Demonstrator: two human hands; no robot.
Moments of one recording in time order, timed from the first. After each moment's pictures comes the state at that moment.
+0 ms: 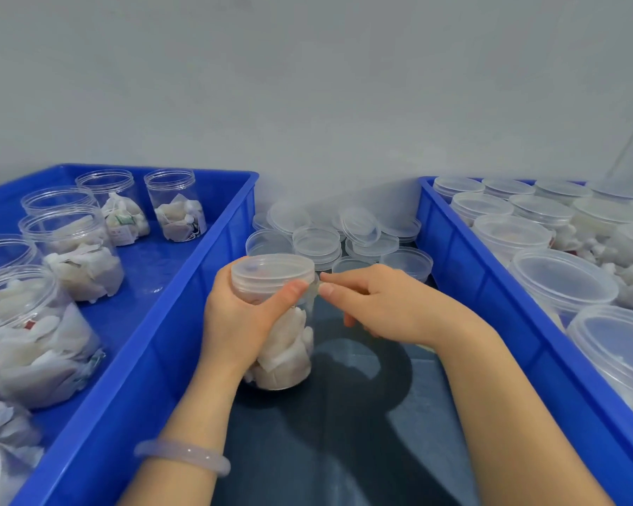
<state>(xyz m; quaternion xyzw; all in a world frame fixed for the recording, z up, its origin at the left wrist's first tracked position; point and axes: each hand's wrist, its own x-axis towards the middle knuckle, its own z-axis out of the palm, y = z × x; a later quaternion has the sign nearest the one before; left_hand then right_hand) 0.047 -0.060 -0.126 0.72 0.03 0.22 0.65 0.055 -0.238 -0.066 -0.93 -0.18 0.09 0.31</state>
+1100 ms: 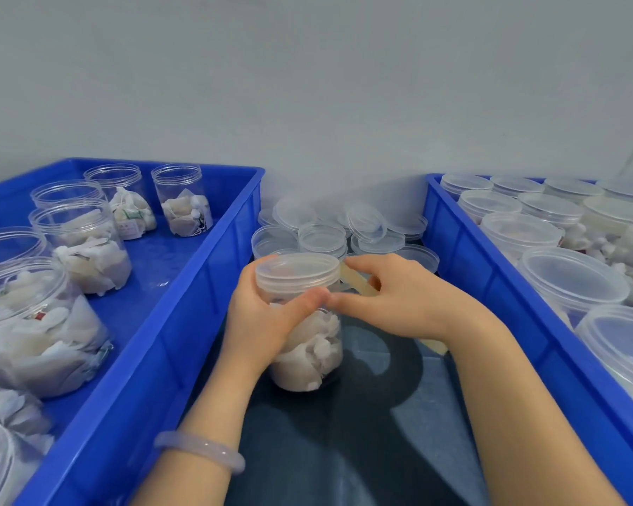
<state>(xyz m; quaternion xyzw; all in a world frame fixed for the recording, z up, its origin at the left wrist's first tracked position) 0.046 -0.068 -0.135 0.70 -0.04 0.18 0.69 0.052 -0.241 -0.061 -0.94 -0.17 0.05 0.28</state>
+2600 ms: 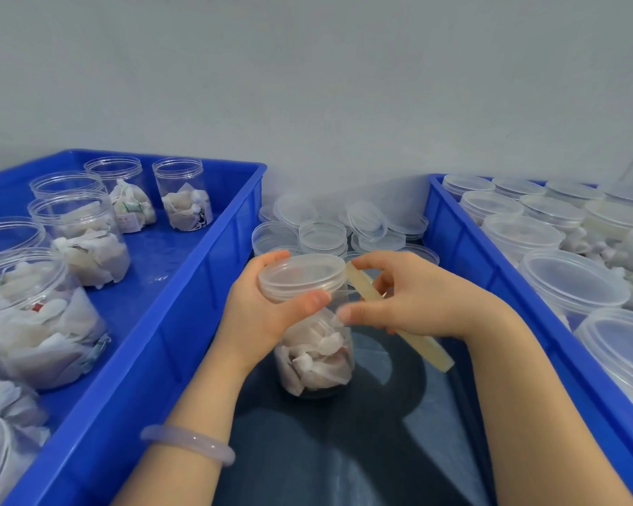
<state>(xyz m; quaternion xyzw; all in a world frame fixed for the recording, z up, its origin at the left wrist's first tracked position) 0.040 -0.061 -0.124 0.73 -0.04 0.13 0.67 0.053 -0.251 -0.056 -0.93 -0.16 0.11 0.32</state>
